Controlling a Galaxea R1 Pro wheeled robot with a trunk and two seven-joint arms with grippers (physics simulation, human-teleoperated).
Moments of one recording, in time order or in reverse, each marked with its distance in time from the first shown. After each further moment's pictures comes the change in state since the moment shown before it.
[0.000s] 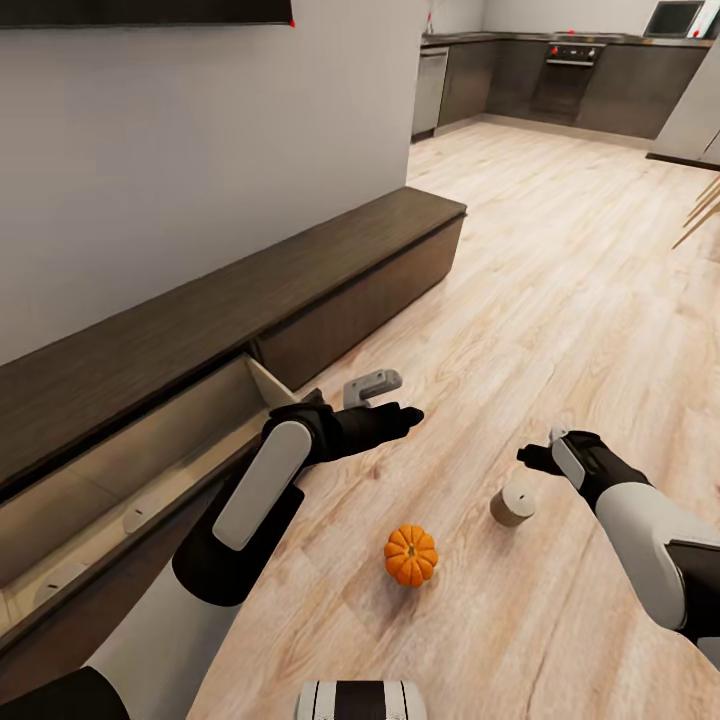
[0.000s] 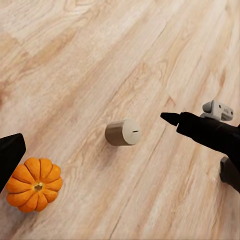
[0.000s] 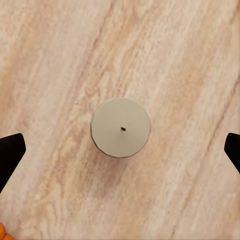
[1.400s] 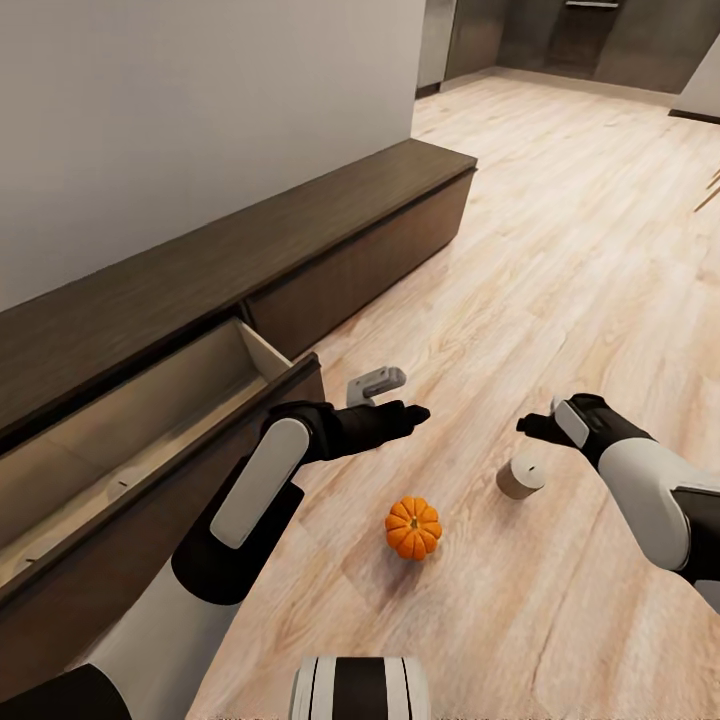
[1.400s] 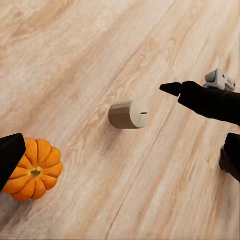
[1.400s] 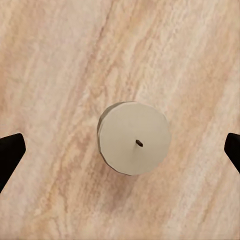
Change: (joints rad) left arm -0.006 -0.001 -0.001 -0.012 0.044 0.002 -0.002; right arm -0.172 -0.009 0.005 0.112 0.000 0.037 0.004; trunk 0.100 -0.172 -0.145
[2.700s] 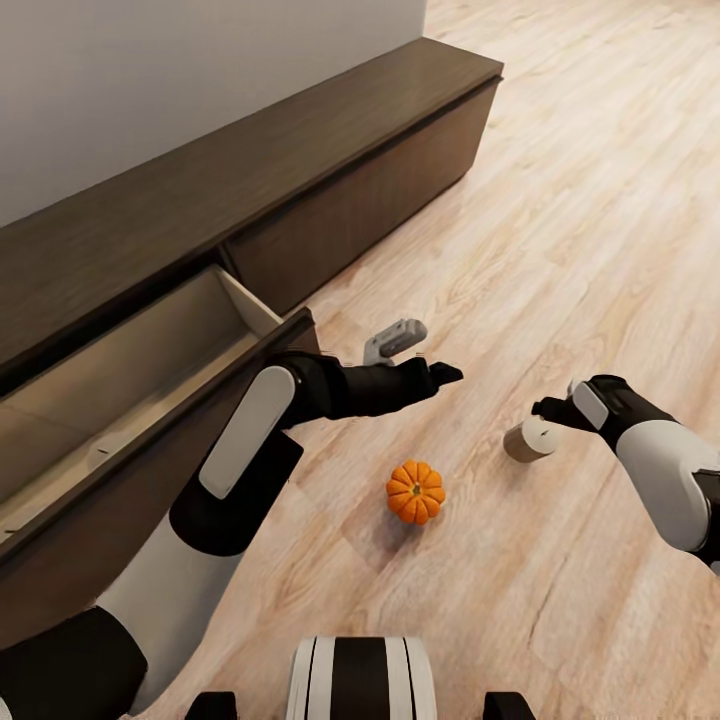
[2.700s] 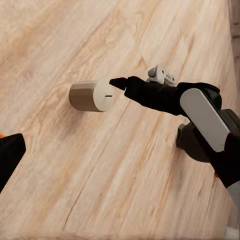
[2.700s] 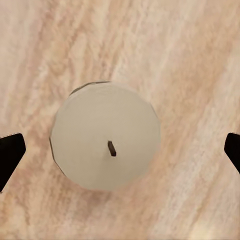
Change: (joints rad) left arm -0.157 -0.007 -0.008 -0.016 0.255 -0.013 0.028; right arm -0.065 -0.044 0.001 0.002 -0.001 0.030 0.000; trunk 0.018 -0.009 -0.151
